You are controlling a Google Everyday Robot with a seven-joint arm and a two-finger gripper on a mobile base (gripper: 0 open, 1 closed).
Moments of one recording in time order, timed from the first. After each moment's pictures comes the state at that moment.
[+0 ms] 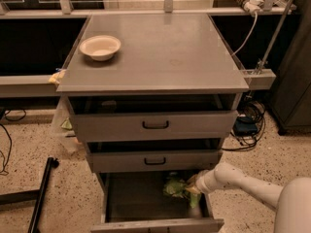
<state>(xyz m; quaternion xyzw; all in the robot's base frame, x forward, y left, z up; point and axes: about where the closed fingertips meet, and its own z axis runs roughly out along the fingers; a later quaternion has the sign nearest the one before) 0.599 -0.181 0.273 -0.54 0.79 0.13 0.27</state>
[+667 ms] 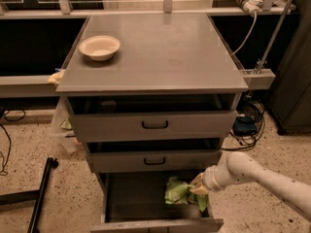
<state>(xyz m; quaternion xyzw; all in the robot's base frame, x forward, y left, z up) 0.550 -0.187 0.359 -0.58 0.75 0.19 0.25</state>
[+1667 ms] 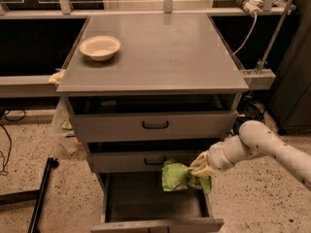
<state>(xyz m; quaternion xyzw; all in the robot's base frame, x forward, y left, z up) 0.539 -0.169 0.519 -0.64 0.68 0.24 0.27</state>
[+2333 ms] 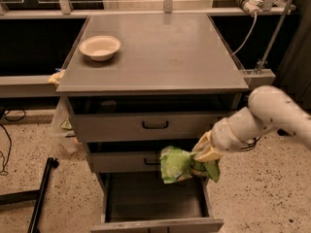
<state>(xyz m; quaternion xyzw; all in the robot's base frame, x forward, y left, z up) 0.514 -0.155 0.651 -0.68 0.65 0.22 0.25</state>
